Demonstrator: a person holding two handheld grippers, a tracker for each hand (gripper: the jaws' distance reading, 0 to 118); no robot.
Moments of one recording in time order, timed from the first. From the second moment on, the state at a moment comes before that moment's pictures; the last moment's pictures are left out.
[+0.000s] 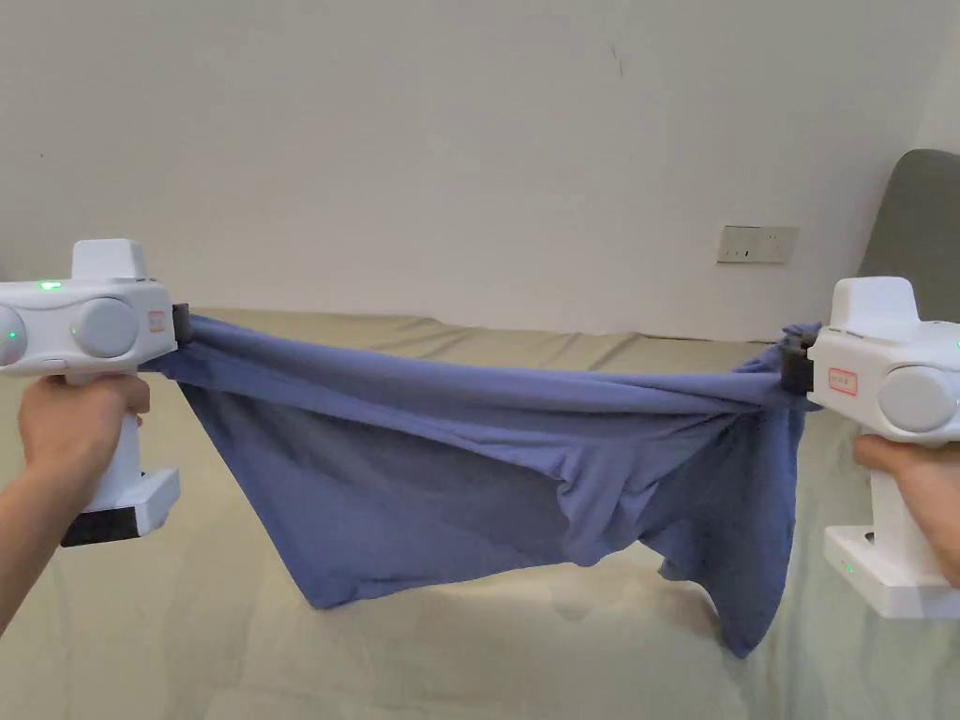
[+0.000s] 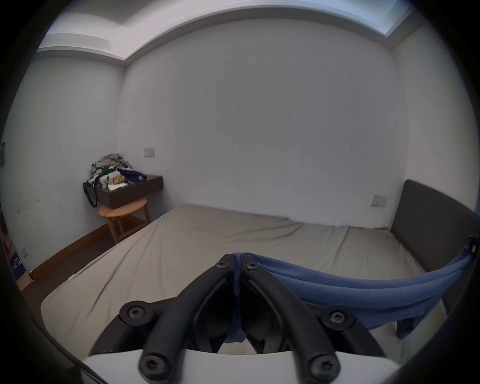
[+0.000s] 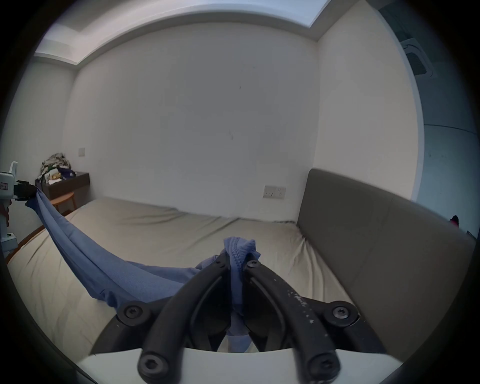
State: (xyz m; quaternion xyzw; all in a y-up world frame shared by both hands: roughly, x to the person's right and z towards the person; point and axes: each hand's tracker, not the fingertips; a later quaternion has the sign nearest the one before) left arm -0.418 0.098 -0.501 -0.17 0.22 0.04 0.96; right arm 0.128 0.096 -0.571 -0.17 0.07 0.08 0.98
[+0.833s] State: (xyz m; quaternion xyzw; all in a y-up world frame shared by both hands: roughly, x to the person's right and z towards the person) left arm -0.405 -0.180 -0.209 -0.39 0.21 0.07 0.89; right arm 0.195 -0.184 -0.335 -0.37 0.05 -0.06 0.93
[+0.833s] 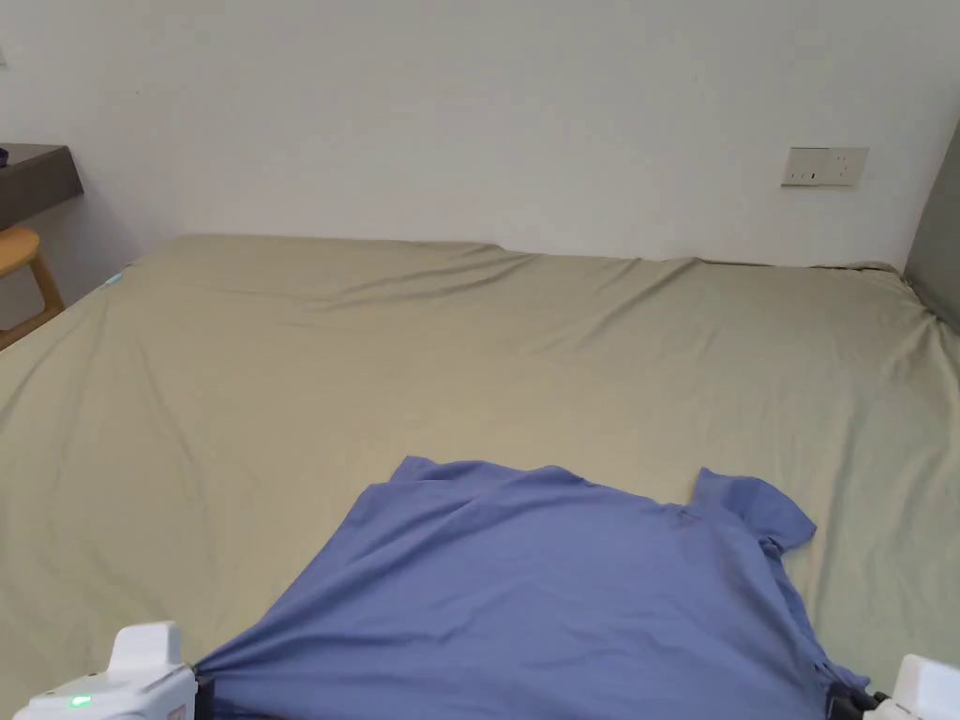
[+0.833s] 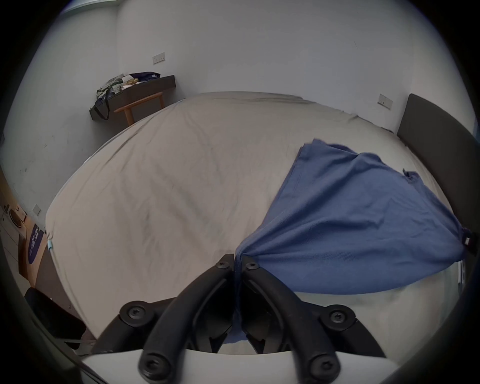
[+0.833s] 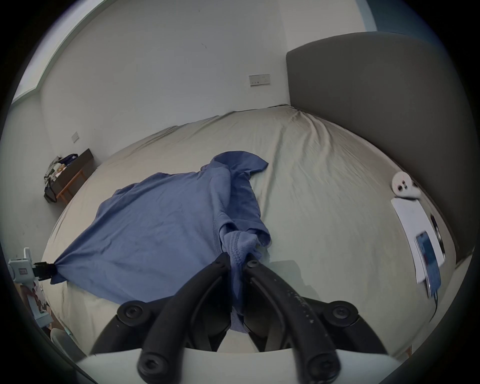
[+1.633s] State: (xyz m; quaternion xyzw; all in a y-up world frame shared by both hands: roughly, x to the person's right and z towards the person) left arm -0.386 -0.194 -0.122 -0.47 0.22 0.11 0.85; right arm 0.187 -0.202 -0.220 -0.51 0.02 0.00 0.86
